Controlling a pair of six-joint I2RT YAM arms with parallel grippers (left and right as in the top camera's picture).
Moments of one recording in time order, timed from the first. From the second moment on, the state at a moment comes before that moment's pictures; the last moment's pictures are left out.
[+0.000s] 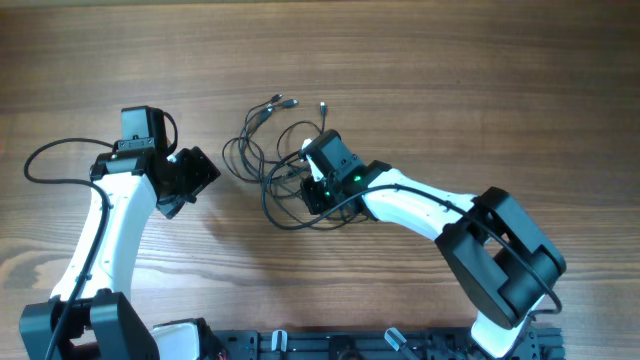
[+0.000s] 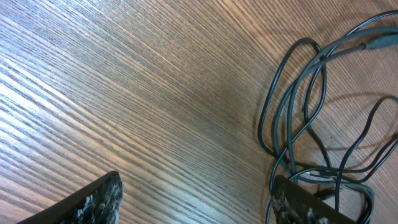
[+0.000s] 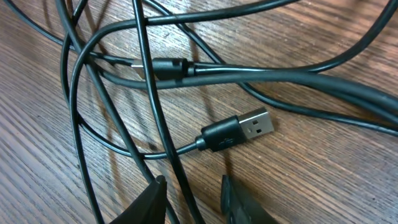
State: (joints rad) left arm 0.12 1.46 0.96 -0.82 0.13 -0.60; right arm 0.73 1.90 1.05 -0.23 -0.17 0.34
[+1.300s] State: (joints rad) left arm 0.12 1.46 0.96 -0.83 0.13 -0.60; right arm 0.45 1.29 1.36 -0.40 0.13 0.41
